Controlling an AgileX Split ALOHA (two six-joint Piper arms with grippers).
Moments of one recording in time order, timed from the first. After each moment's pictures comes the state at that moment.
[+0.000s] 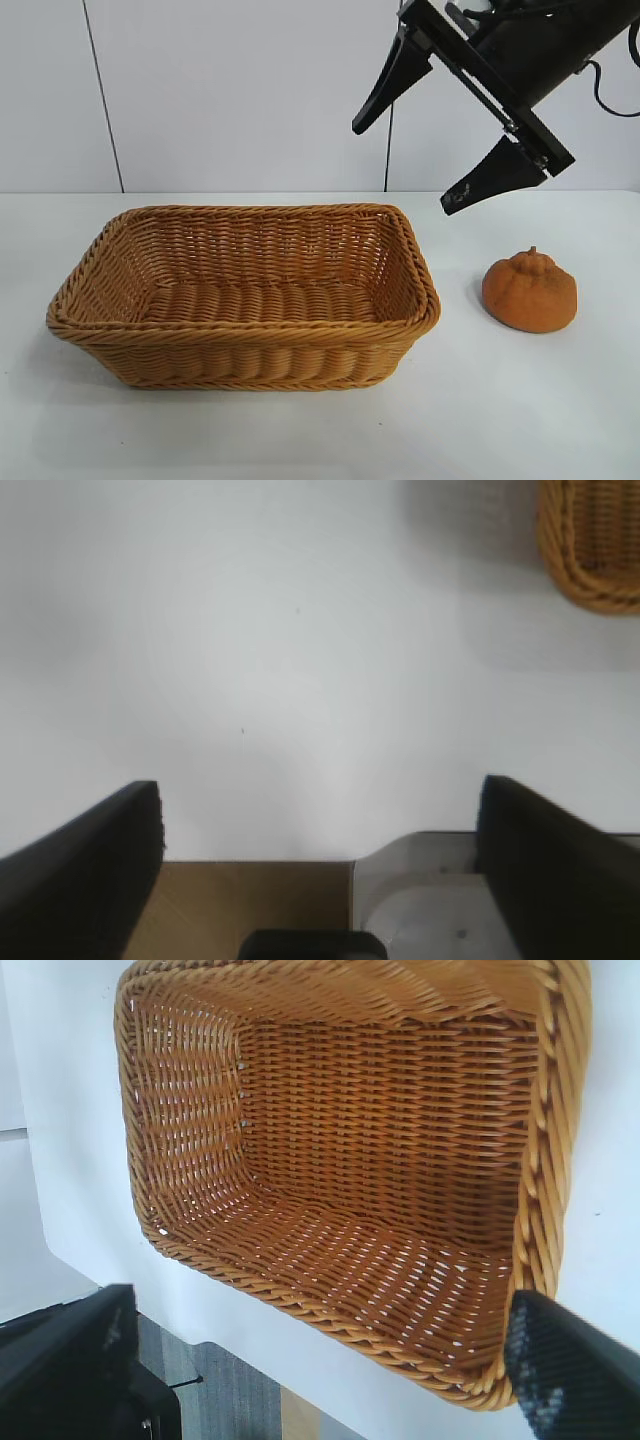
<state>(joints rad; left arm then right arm) -0.04 0.89 -0.83 0.03 1.21 -0.08 0.22 1.81 -1.32 0.76 1.04 -0.20</state>
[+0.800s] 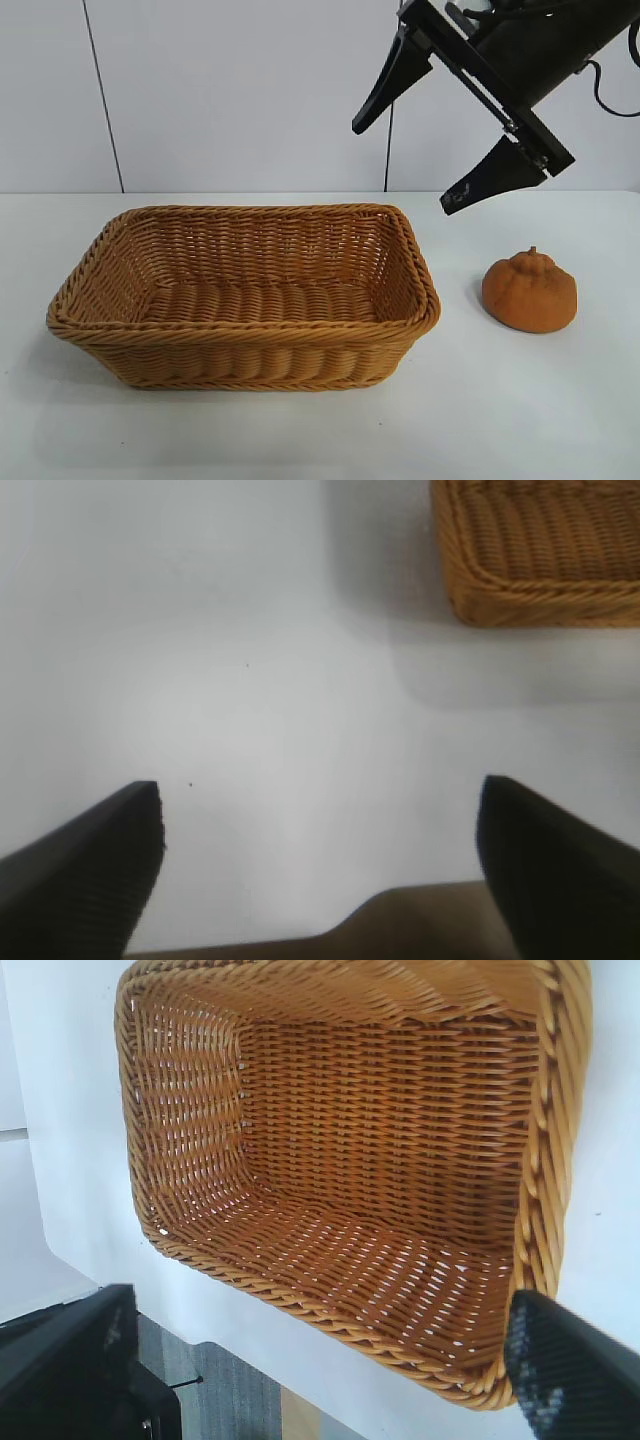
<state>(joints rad) -0.04 0.20 -0.50 -0.05 1.06 -0.01 0.22 1.81 -1.32 0.76 1.04 -0.20</state>
